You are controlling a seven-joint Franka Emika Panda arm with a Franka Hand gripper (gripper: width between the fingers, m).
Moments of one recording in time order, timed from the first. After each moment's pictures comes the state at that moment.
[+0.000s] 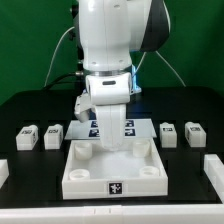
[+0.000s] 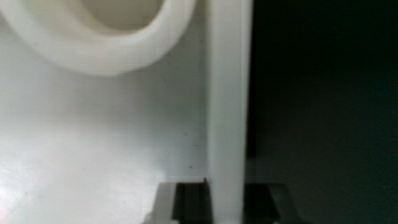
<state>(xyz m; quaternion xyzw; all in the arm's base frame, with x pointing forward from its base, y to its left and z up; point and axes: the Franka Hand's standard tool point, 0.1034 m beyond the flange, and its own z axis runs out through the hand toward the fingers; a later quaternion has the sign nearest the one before) 0.428 -0.012 0.010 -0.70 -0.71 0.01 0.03</state>
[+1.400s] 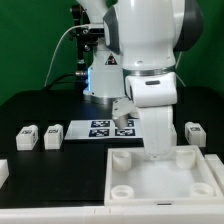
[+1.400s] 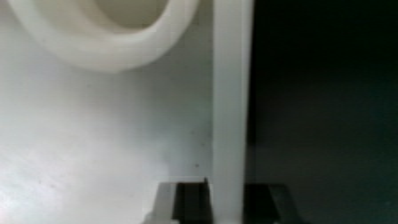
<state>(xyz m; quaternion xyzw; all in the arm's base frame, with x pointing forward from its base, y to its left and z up) 0.490 0.065 0.016 -0.72 -0.69 -0.03 0.02</state>
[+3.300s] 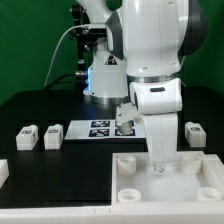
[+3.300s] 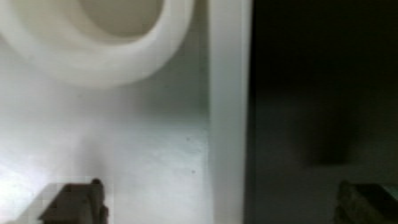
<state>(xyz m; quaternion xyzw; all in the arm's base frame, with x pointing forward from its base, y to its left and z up) 0.496 0.068 0.010 -0.72 -0.69 -0.02 0.02</state>
